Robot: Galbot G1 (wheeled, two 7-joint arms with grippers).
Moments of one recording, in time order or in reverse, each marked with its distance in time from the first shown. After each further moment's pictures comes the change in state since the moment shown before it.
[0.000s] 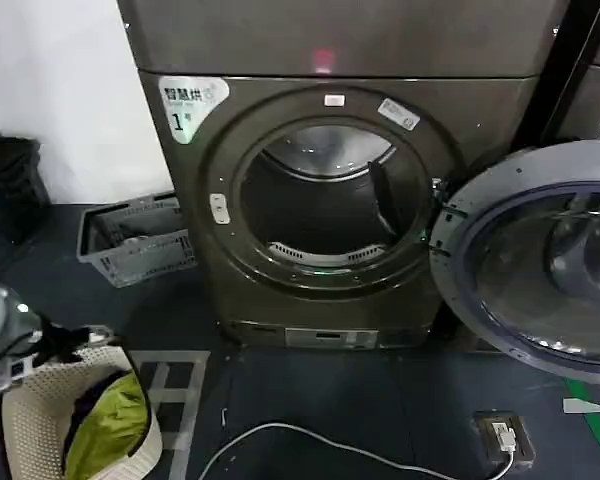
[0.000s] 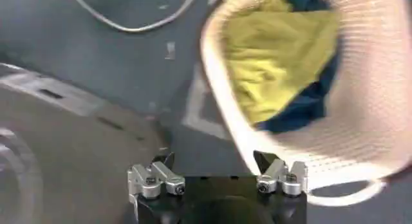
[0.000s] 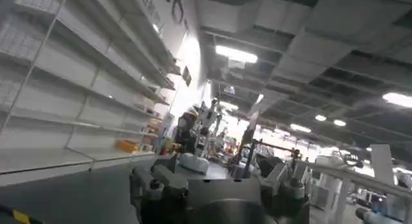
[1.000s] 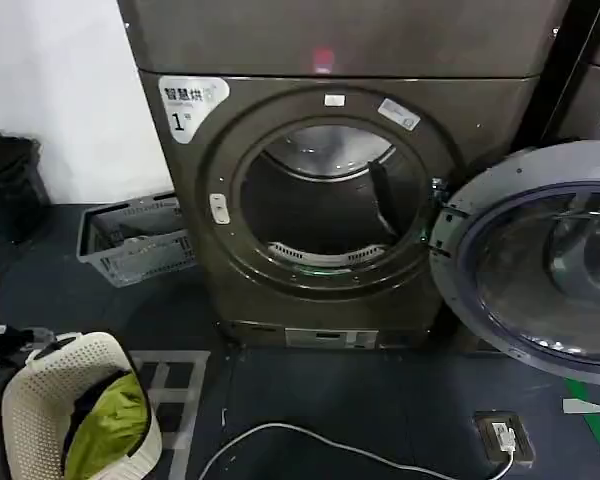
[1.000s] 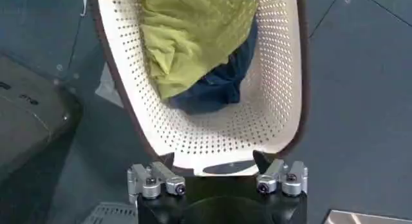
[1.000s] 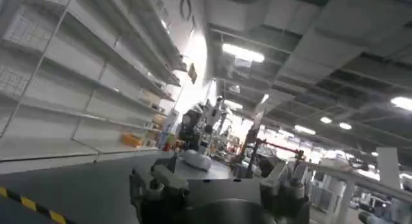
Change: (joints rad) left arm 0.012 0.027 0.003 0.208 0.083 0.002 0.000; right arm 0.012 0.011 -0.011 -0.028 -0.042 0.031 -0.020
